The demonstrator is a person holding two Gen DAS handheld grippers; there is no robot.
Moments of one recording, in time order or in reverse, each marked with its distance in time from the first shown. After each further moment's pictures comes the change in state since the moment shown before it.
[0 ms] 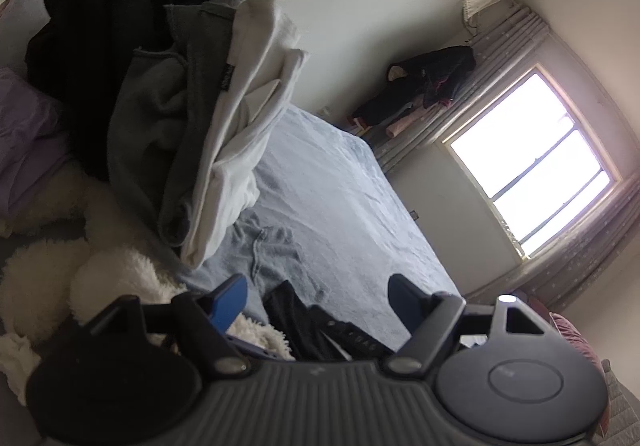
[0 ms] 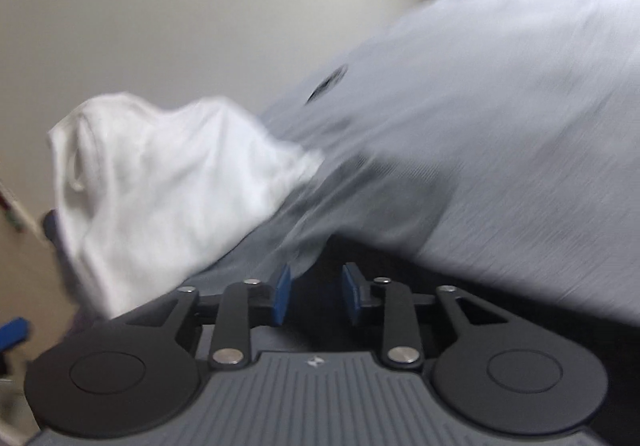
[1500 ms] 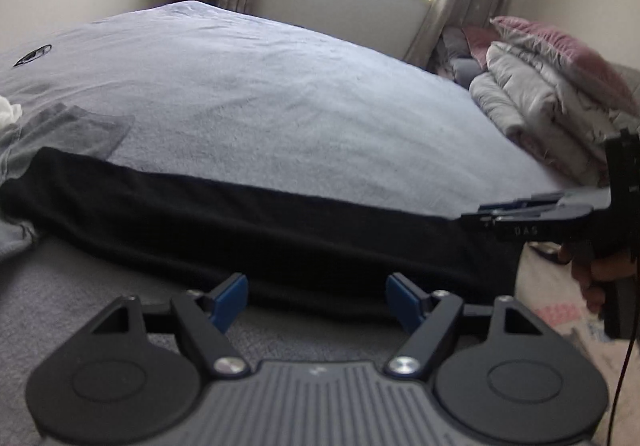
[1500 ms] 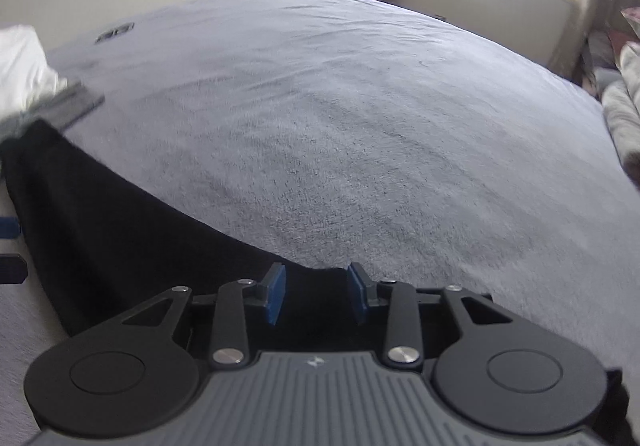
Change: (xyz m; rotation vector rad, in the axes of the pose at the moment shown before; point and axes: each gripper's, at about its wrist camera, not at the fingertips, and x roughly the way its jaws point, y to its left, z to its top) left arm 0.162 -0.118 -0.208 0.715 0.452 -0.109; right arm -0.189 -0.179 -0.038 -0.229 0.165 -0.563
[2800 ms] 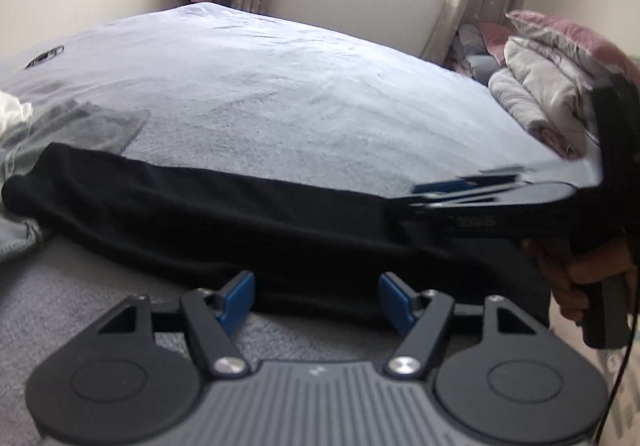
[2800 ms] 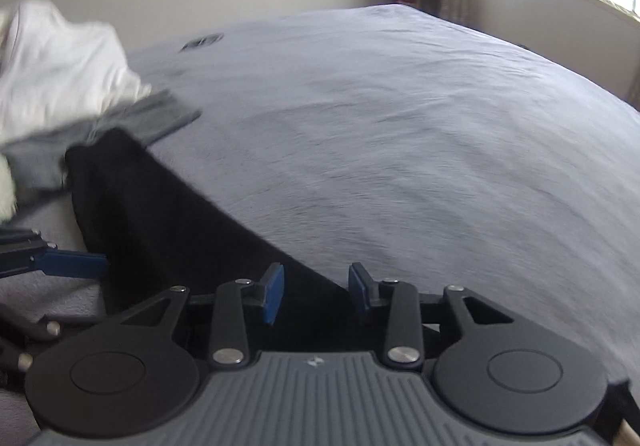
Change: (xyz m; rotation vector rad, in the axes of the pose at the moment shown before) left arm 0.016 0.005 -0.007 0.040 0.011 0.073; right arm 0.035 0.081 0.026 -0.078 -0.085 0.222
